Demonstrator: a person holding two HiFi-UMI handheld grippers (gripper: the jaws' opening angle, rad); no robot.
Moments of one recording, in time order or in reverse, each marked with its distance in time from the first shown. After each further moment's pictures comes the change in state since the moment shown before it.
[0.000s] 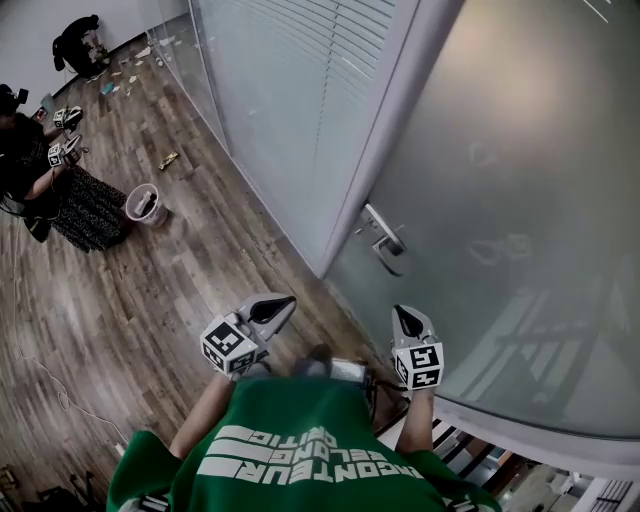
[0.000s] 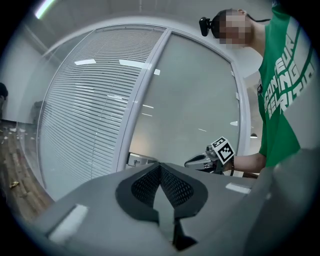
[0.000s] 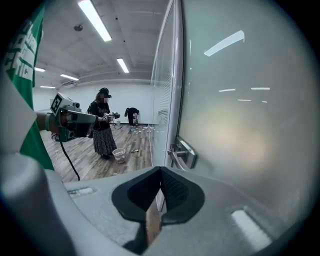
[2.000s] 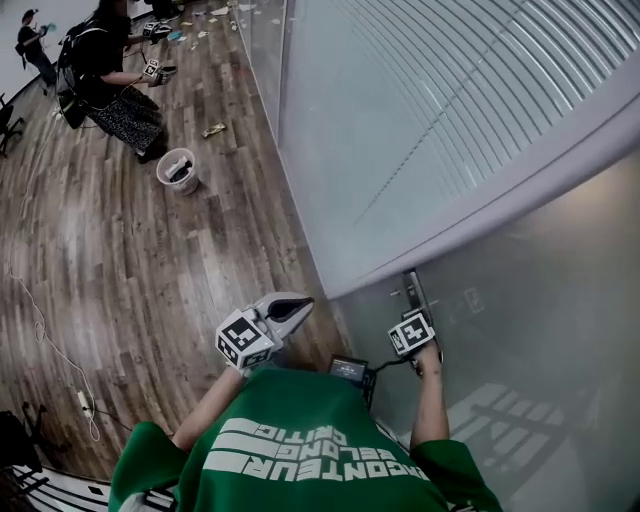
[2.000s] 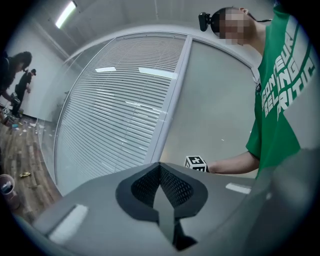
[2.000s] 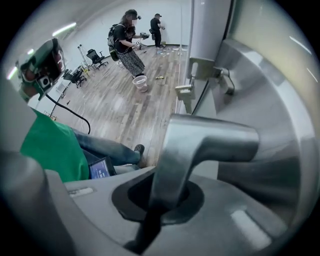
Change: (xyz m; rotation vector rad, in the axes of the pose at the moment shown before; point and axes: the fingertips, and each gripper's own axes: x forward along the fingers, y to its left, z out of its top) left arm 0.013 0.099 0.022 -0.073 -0.102 0.179; right arm 0.165 -0.032 -0.077 -0.245 0.936 0.313
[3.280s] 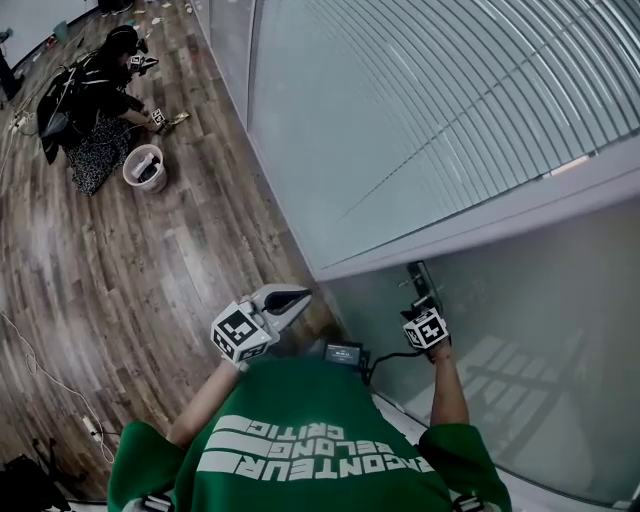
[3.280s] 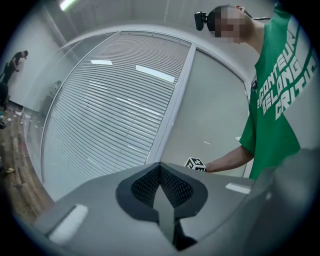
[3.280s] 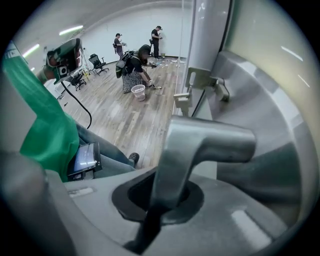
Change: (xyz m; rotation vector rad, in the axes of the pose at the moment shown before) left arm -0.015 0.044 0.002 -0.057 0.010 -0.174; right arm 0.010 -0.011 0.001 -0.032 -0.132 -0.044
